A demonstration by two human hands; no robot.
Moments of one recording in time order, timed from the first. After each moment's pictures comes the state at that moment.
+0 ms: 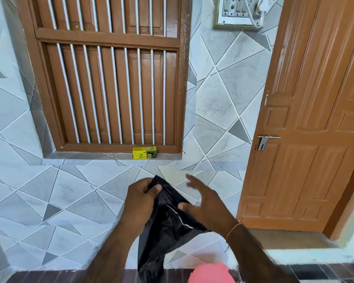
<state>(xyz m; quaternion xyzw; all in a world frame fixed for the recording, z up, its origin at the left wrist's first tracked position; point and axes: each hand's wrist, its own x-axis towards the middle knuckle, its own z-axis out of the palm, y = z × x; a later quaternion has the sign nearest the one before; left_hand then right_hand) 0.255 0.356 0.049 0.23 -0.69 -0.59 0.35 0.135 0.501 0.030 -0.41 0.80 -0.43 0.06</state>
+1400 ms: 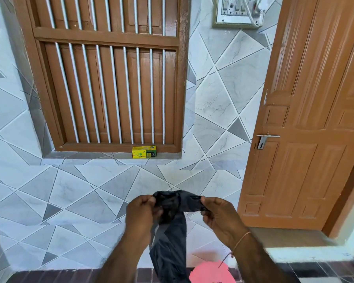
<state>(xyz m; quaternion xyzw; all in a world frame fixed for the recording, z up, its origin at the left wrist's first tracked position) 0.250 0.365 0.016 0.34 -0.52 -0.71 0.33 0.124 0.515 0.001 -0.09 0.56 -0.78 0.27</state>
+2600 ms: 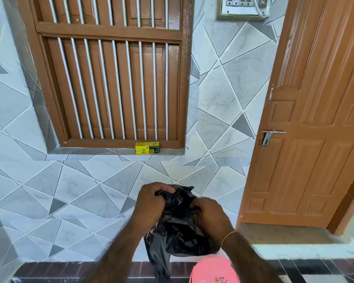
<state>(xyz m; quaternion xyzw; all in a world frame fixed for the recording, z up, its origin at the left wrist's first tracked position) 0.244 0.360 0.029 0.24 -0.76 -0.51 0.30 0.127 0.496 -0.013 -0.40 0.88 -0.27 0.01</state>
